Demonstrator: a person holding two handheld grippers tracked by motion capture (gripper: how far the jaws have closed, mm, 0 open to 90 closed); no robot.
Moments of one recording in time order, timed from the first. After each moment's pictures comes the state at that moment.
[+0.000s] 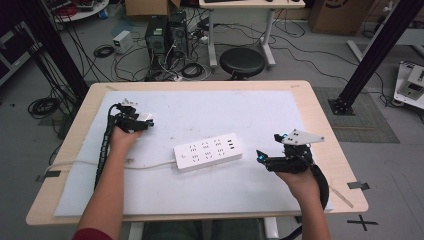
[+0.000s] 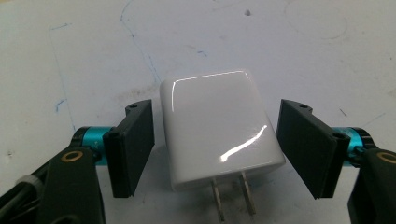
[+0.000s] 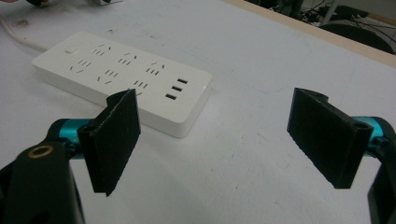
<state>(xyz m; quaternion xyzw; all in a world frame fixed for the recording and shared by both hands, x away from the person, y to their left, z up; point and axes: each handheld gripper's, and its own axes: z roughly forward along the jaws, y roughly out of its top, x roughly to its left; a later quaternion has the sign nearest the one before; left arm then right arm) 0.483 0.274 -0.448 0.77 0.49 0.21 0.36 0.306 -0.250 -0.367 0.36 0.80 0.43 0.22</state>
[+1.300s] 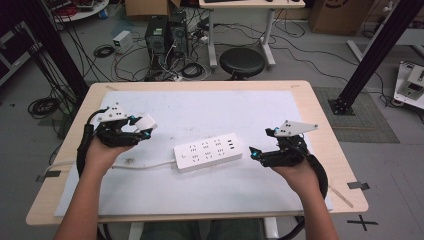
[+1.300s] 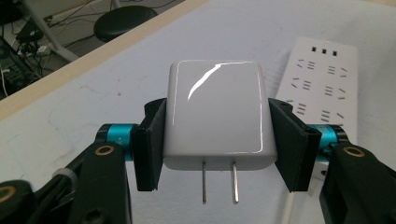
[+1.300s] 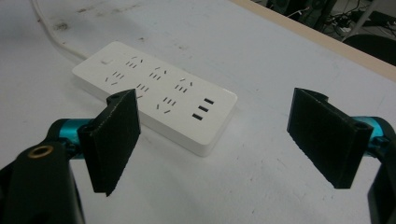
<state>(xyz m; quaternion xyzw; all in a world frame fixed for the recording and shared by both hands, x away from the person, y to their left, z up) 0.362 0.251 -0.353 0.81 0.29 0.20 0.46 0.314 -0.230 -0.338 0.32 0.83 0.43 0.19</state>
